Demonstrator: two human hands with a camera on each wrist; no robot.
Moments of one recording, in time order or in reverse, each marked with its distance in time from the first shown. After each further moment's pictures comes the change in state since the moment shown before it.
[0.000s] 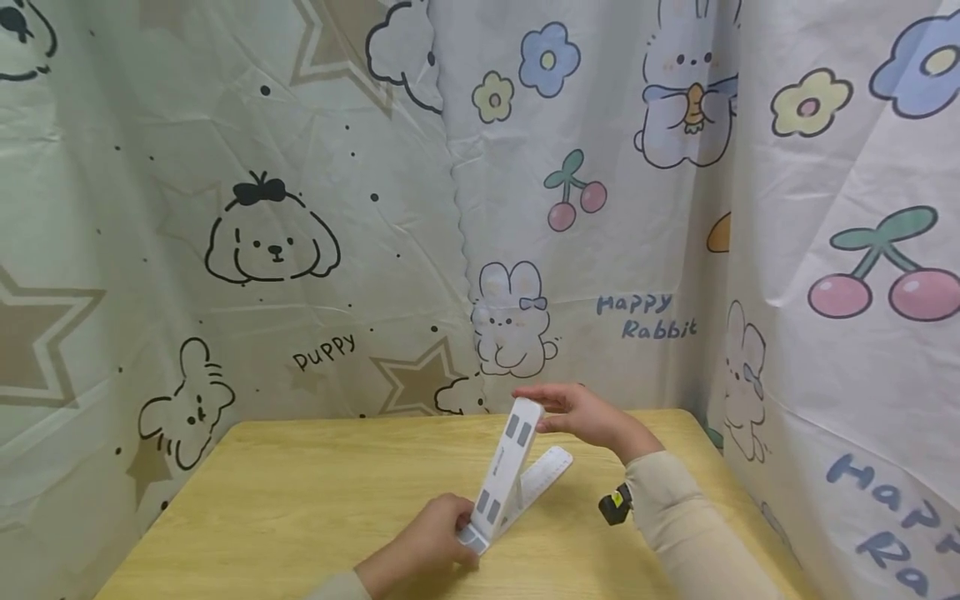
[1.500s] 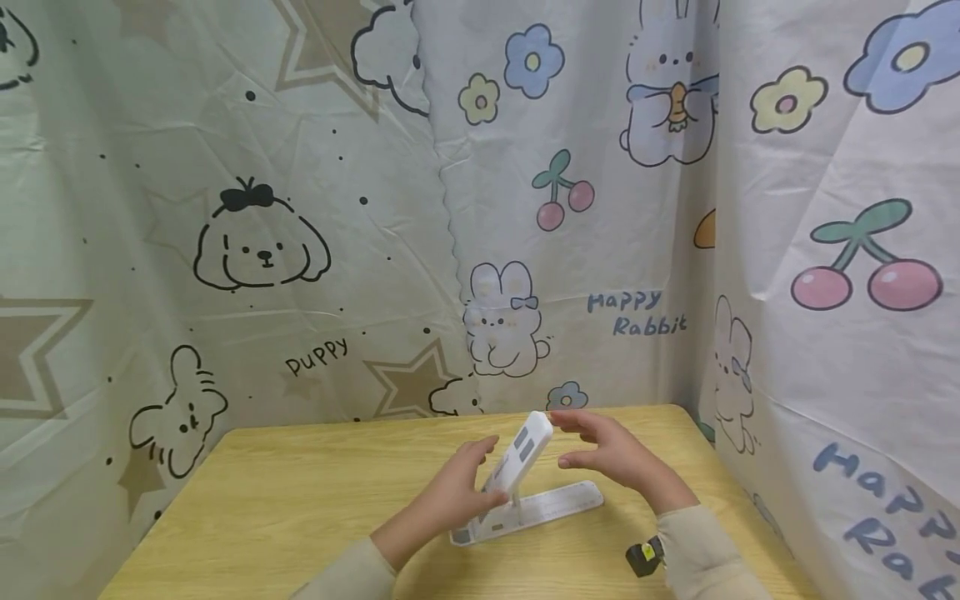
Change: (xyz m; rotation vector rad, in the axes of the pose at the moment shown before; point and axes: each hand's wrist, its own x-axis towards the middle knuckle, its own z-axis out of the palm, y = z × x) left_hand 0.033 0.058 -0.016 0.106 0.103 0.050; right_hand -0.064 0.030 0.020 -0.183 0.242 0.095
